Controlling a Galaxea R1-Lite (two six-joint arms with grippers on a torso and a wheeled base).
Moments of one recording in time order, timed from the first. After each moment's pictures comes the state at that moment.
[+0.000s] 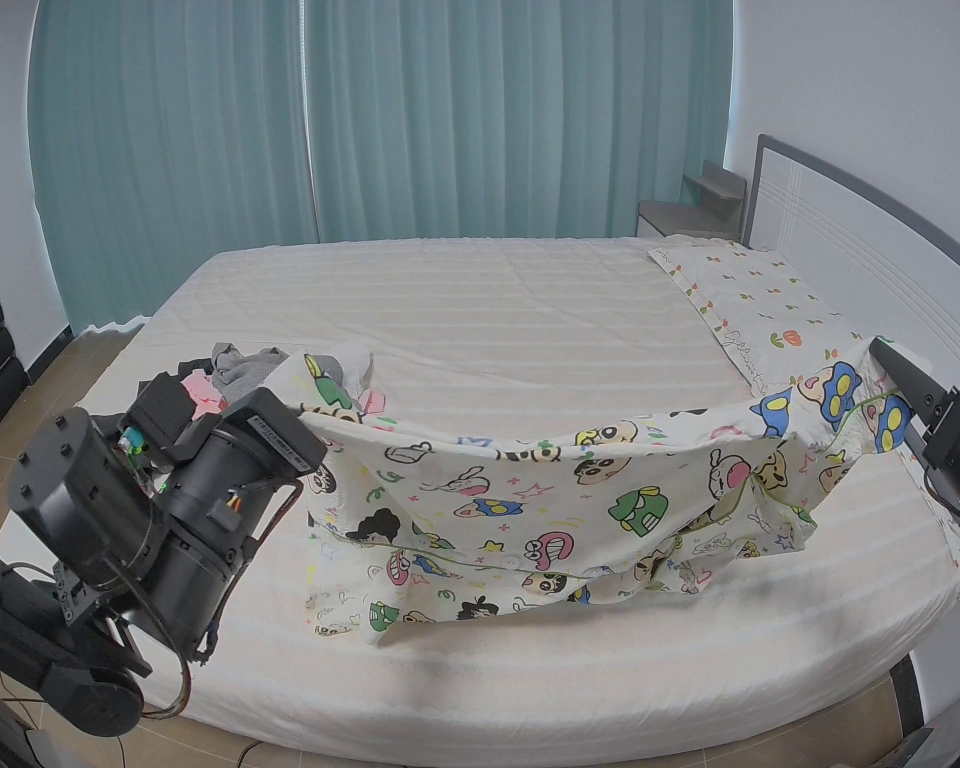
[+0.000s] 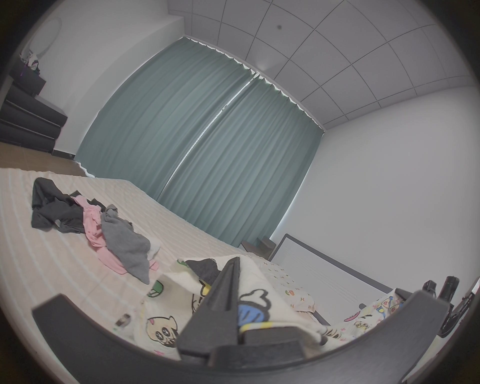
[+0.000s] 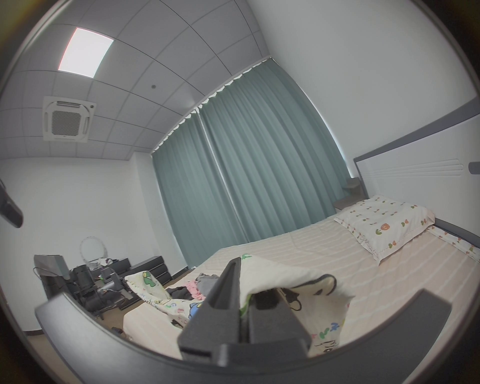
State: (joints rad) left arm -0.70 1.57 -0.39 -1.41 0.49 -0.42; right arm 0.26 1.07 -0.35 -0.95 0.19 0.37
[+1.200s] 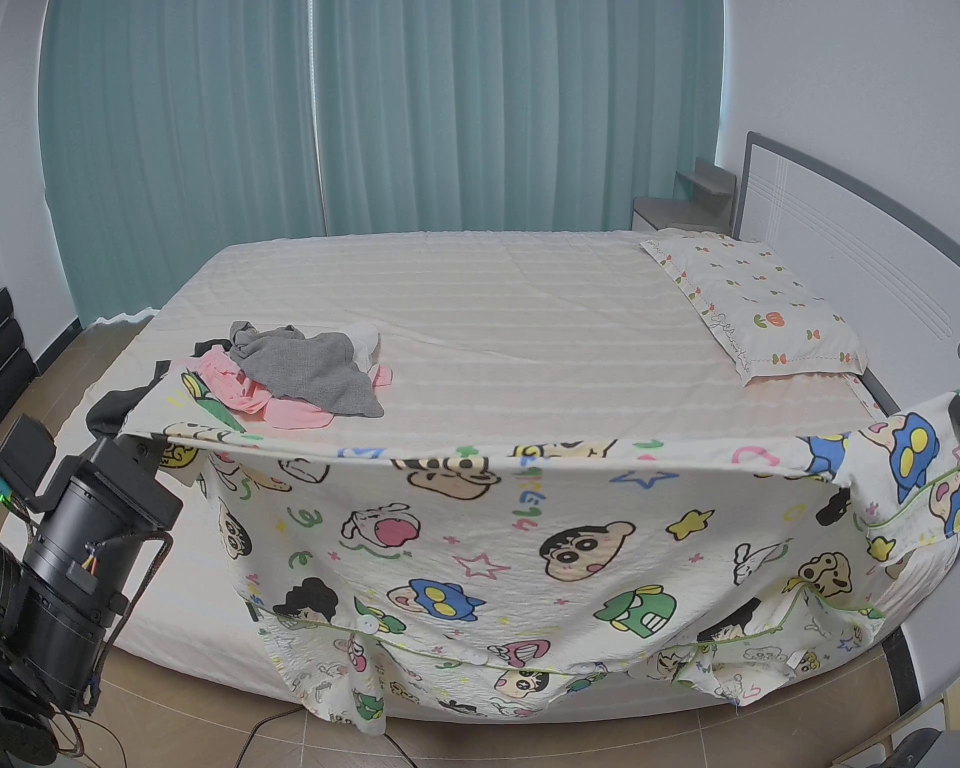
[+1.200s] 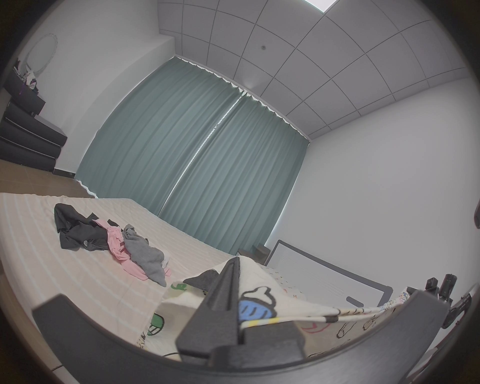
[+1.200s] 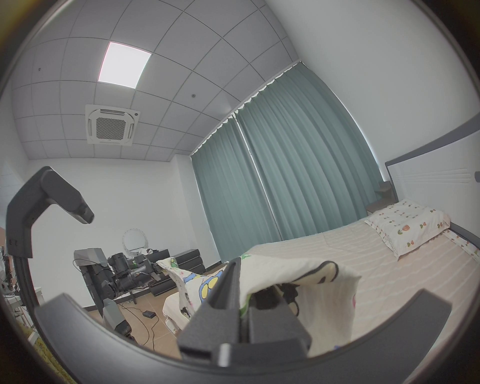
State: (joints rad) left arm -0.70 1.26 -0.21 -1.38 0.48 -0.34; right arm 0.27 0.74 -0.33 -0.74 0.39 0.37
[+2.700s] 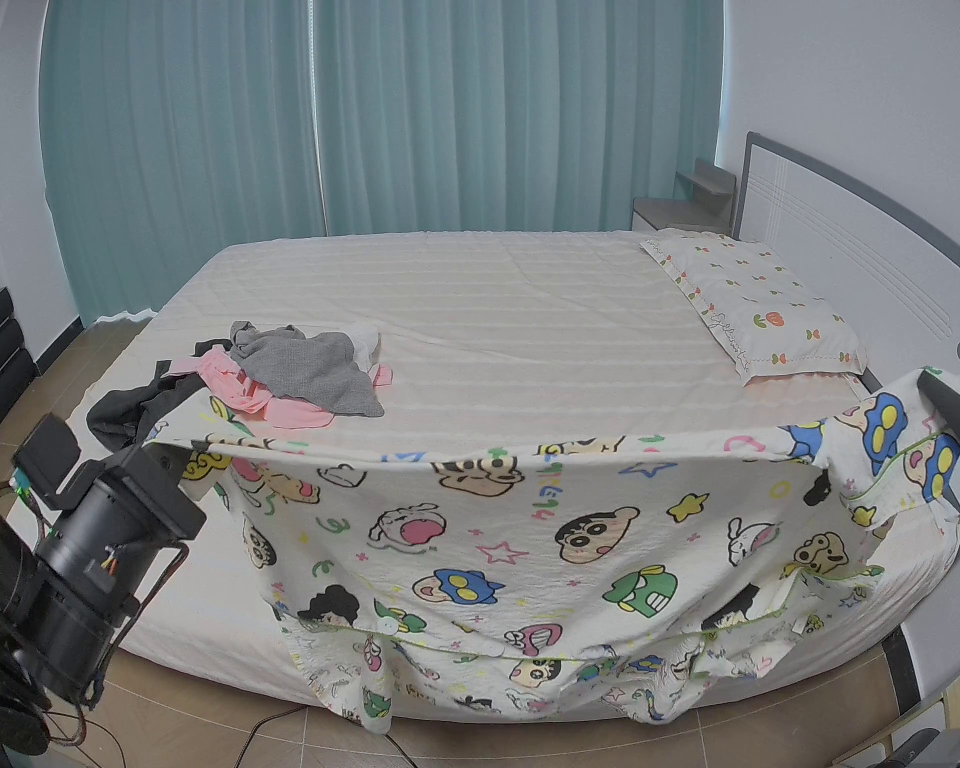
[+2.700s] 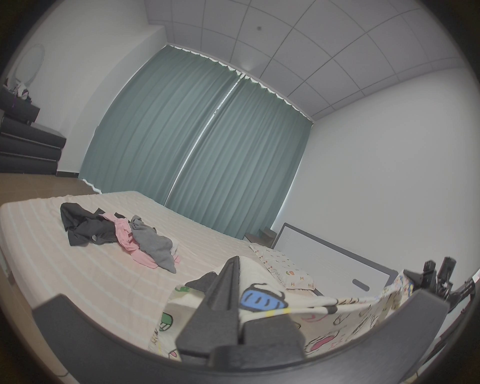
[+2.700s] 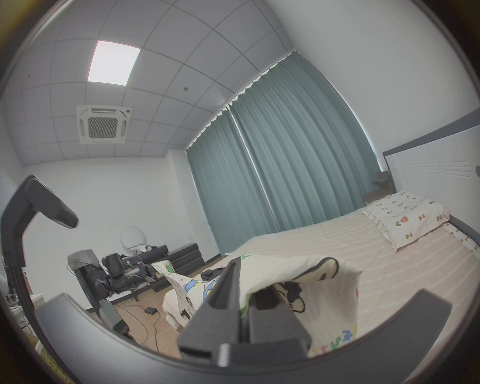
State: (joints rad) left arm -0.68 1.29 -0.30 -1.16 0.46 -0.38; right arm 0.07 0.94 -0.38 -0.75 0.53 0.40
